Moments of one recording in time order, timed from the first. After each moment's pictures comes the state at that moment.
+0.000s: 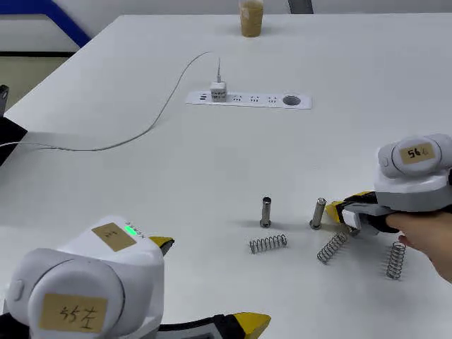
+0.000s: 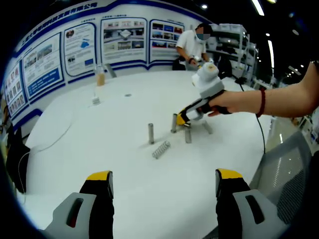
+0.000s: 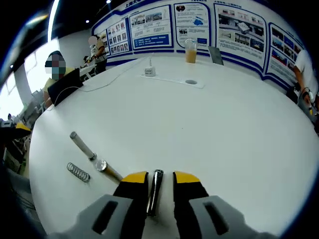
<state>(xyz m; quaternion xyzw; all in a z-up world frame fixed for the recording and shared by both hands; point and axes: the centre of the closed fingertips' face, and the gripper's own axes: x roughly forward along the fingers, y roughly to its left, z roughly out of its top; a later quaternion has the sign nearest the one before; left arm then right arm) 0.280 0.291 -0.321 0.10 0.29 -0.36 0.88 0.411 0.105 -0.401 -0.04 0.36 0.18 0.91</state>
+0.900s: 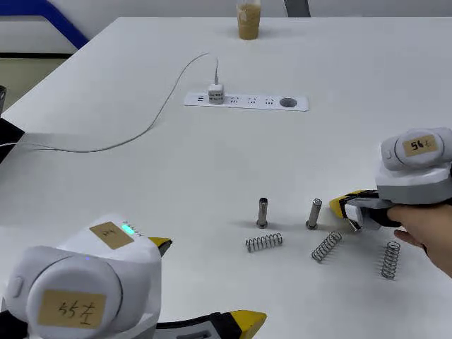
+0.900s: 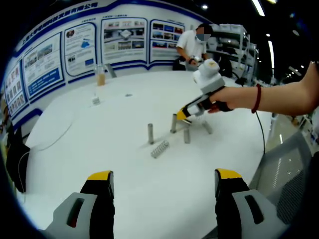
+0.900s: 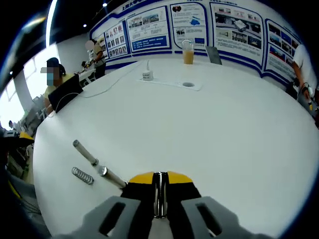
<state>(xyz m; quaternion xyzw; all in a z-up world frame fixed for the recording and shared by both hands) 0.279 0.289 -0.321 0.10 0.29 -0.36 0.88 0.411 0.098 -0.384 -0.02 0.36 0.17 0.92</state>
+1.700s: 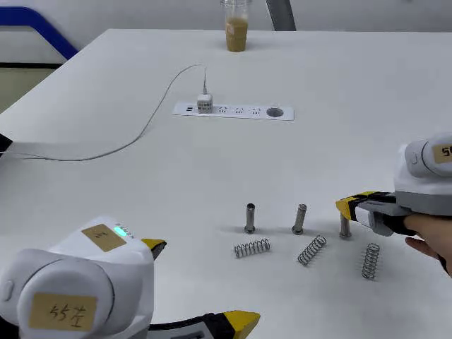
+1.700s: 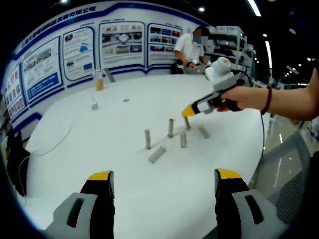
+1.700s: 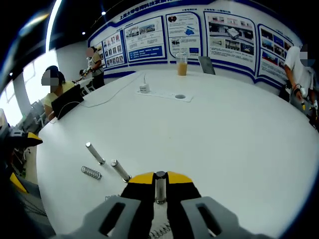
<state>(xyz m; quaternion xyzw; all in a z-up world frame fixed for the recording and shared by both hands) 0.276 0.283 -0.311 0.10 0.28 -0.37 0.88 0.382 0.081 -0.351 -0.01 0.32 0.16 0.93</state>
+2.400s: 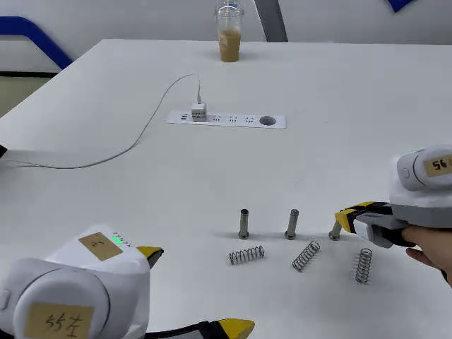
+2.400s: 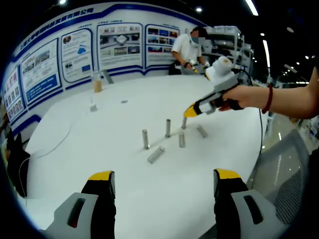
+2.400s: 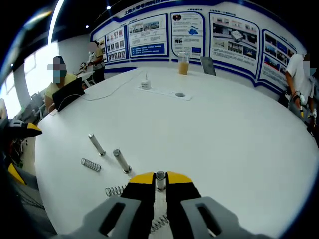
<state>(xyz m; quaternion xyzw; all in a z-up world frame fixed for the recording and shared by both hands) 0.270 0.284 -0.309 0.10 0.27 -0.38 0.88 0.372 0.077 -0.351 -0.04 0.33 0.16 0.93</state>
